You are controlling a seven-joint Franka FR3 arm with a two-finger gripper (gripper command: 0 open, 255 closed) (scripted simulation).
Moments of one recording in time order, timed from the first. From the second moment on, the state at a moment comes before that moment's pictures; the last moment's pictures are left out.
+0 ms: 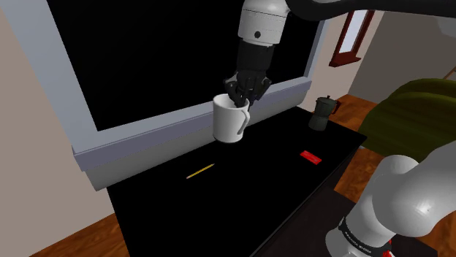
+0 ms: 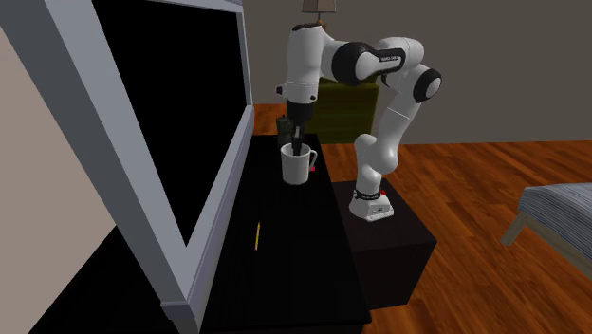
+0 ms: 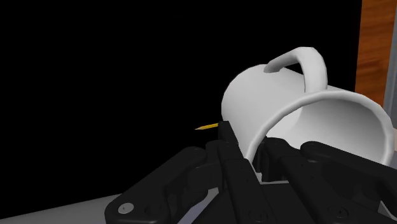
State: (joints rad) arm 0.09 -0.44 0.33 -1.96 0.15 1.63 0.65
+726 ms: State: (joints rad) arm 0.06 -0.62 0.15 -2.10 0.11 1.57 0.45
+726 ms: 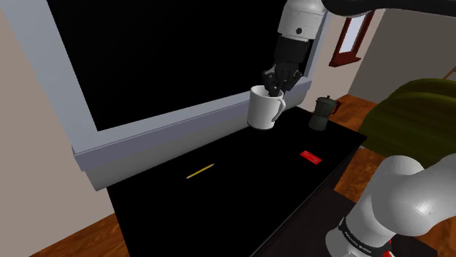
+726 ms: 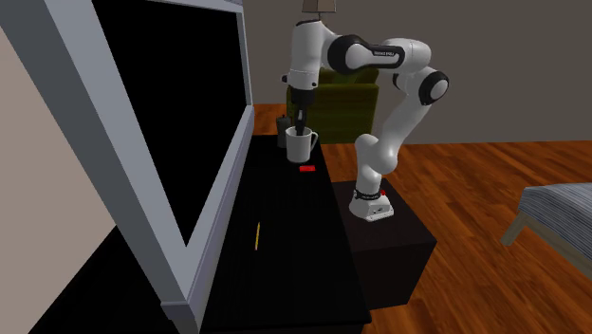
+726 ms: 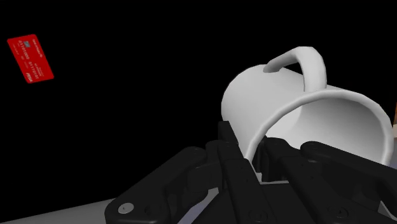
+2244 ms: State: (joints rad) arm -0.07 -0.71 -0.34 -2.11 -0.16 1.49 -0.11
